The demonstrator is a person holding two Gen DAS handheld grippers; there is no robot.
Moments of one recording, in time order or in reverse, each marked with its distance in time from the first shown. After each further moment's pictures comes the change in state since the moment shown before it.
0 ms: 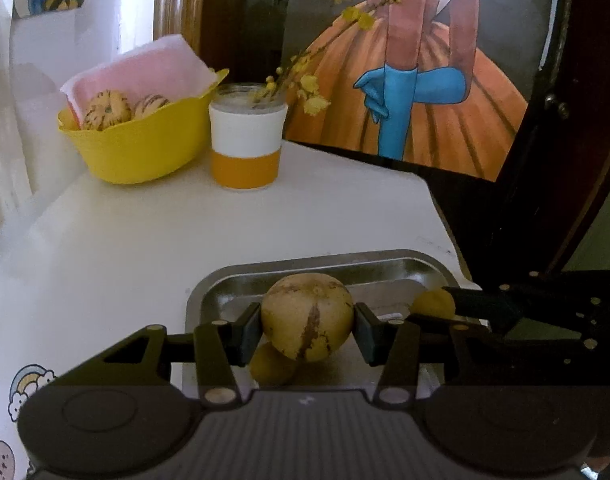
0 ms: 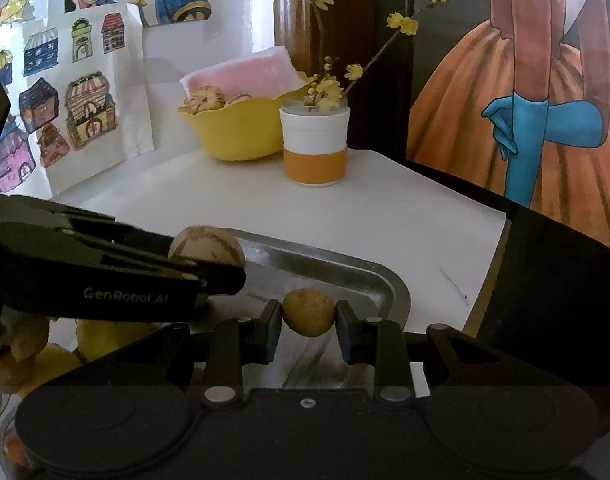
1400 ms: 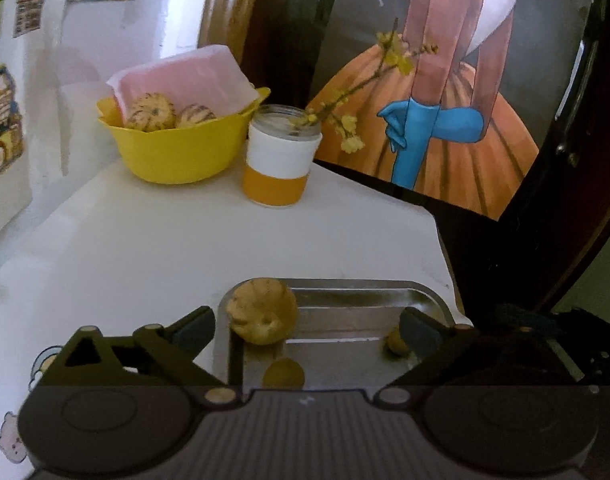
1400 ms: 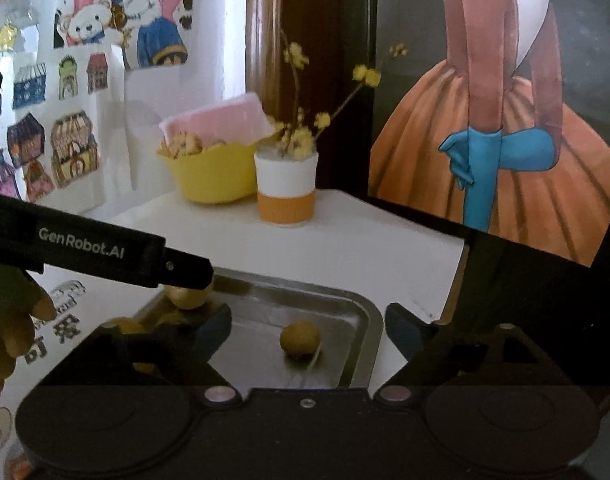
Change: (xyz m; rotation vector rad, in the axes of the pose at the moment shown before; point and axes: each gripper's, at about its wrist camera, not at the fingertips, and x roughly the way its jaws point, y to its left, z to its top) left arm -0.034 0.027 0.008 -0.136 -0.042 -0.014; right arm -0.037 0.019 -0.005 0.041 -0.143 -0.134
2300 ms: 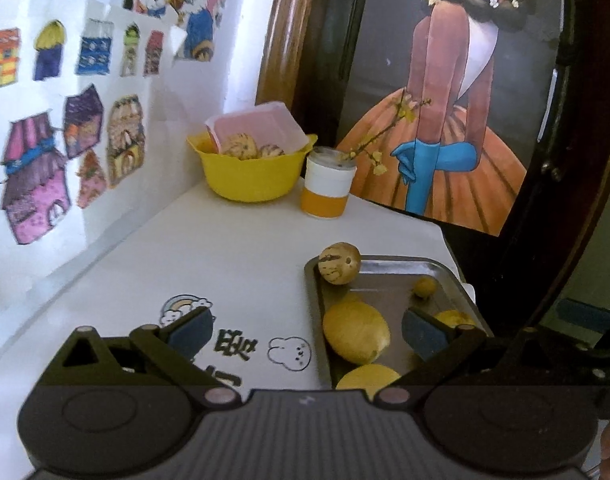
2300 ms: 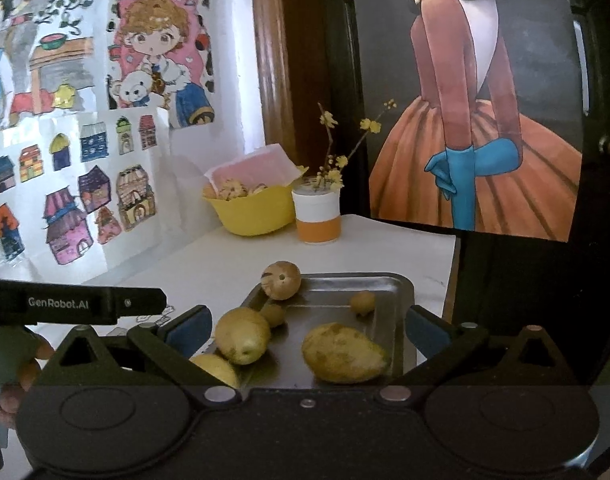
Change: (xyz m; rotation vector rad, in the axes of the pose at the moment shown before) left arm -0.132 0.050 -0.075 0.042 -0.166 0.048; right arm -0.127 0.072 -0.040 0.124 -0.125 -0.018
